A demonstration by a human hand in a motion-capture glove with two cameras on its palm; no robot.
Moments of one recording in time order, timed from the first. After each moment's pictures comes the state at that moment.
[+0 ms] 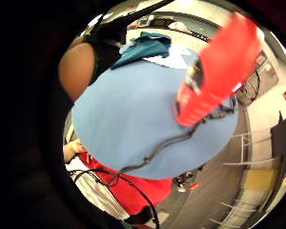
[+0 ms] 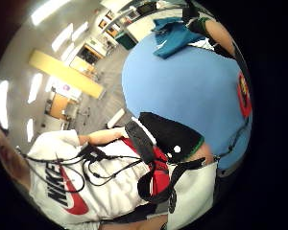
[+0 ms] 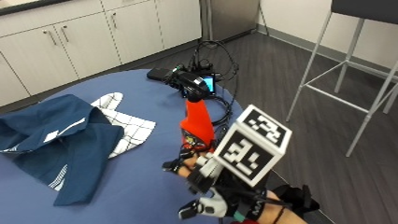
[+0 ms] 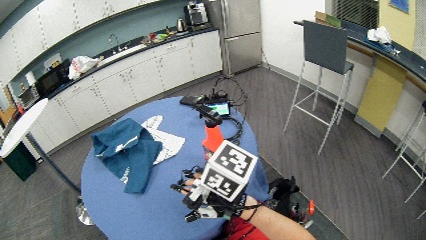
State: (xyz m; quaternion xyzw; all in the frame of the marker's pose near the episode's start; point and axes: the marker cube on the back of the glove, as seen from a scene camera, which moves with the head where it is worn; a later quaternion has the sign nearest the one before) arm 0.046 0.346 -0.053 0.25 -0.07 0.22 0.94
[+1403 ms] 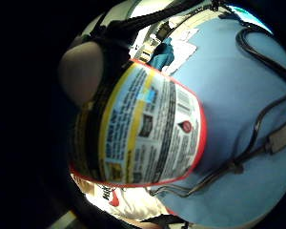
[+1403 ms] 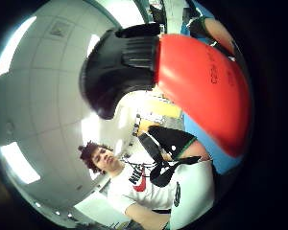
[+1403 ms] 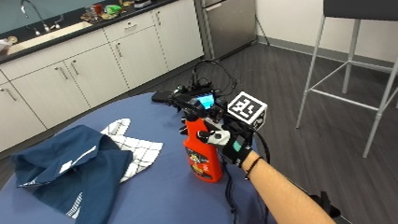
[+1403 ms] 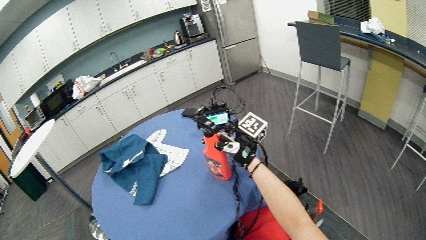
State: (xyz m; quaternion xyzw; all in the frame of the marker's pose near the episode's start) arm 0.222 0.350 0.005 0.29 -0.55 0.22 0.75
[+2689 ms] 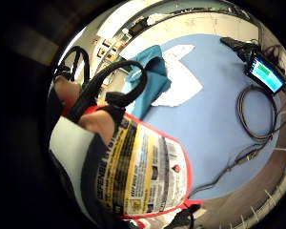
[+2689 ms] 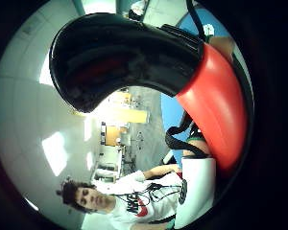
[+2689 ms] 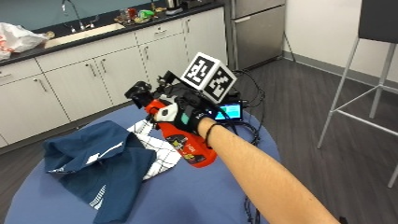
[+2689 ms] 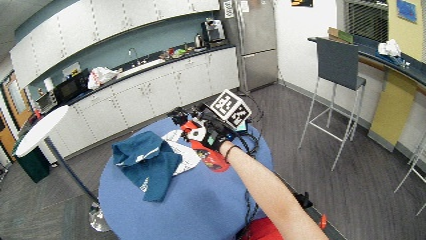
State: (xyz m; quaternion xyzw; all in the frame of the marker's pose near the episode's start) arm 0.223 0.262 -0.088 0.20 -0.39 0.39 0.81
